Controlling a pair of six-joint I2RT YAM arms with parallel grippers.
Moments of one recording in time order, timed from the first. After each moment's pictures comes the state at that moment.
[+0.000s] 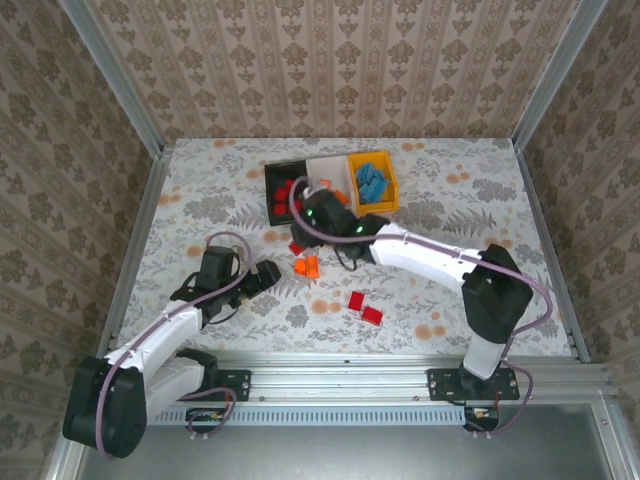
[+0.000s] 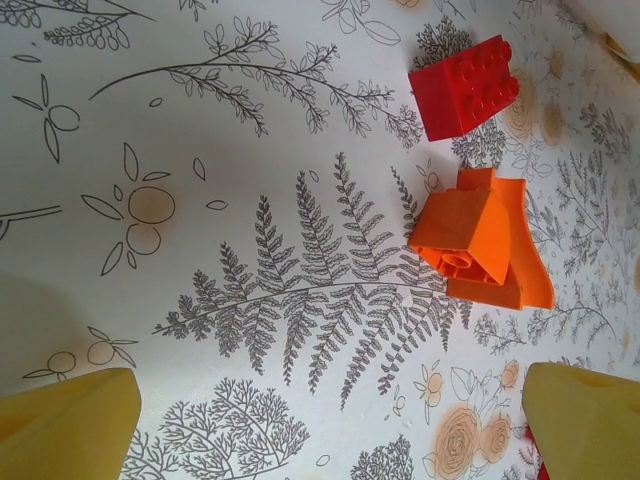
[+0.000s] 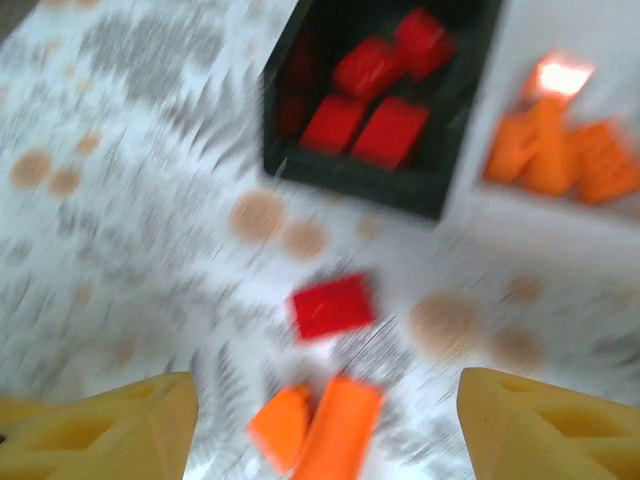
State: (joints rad) left arm -0.35 0.99 0.38 -0.25 0.29 -0.77; right arm 0.86 1.76 1.34 -0.34 0.21 0.40
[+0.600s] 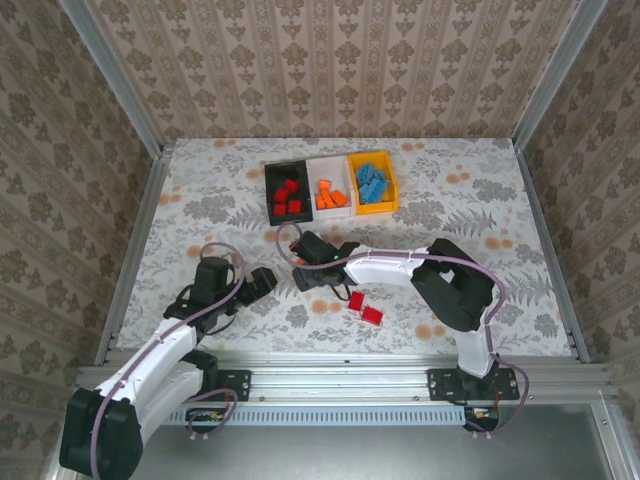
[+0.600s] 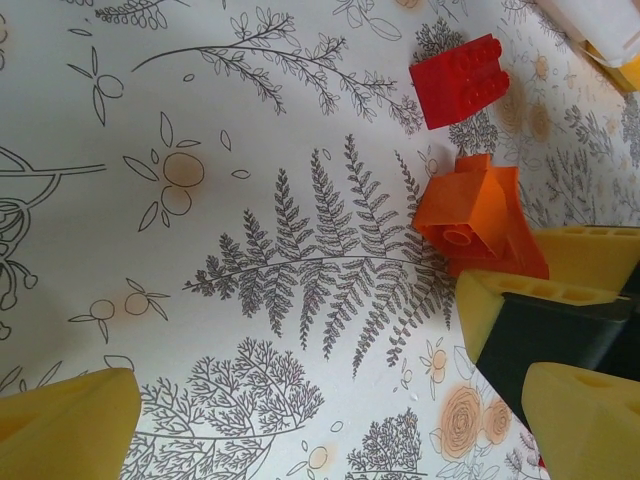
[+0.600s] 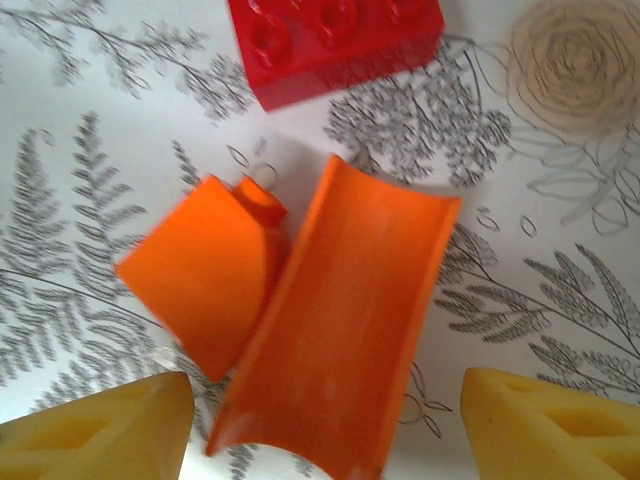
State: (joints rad) left arm -0.35 0.82 0.31 -0.29 0.28 -0.79; right arm 0.90 1.96 1.25 -0.35 0.18 0.46
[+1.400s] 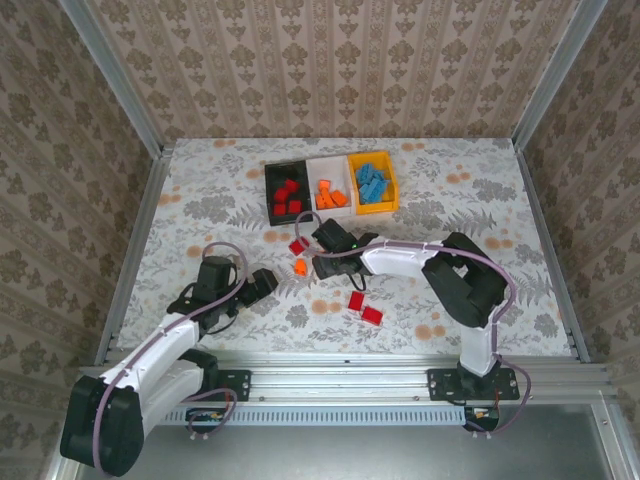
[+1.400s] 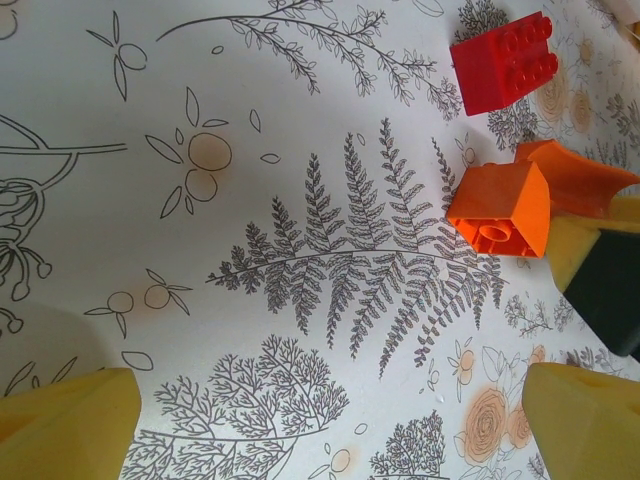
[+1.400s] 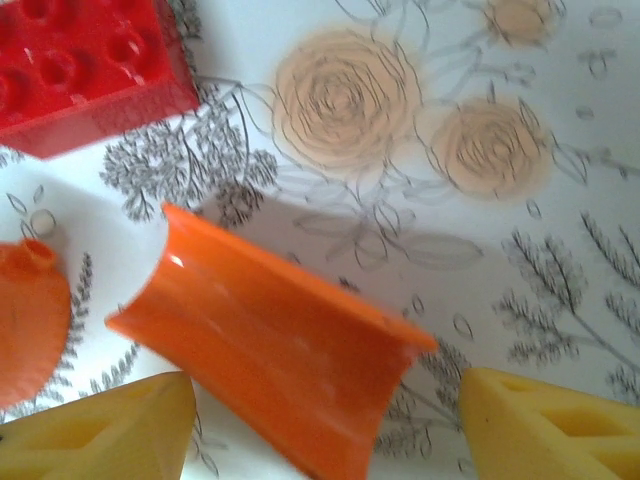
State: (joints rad) left arm -0.35 0.88 0.31 -0.28 0.27 -0.79; right arm 0.78 1.93 1.19 -0.32 0.20 0.35
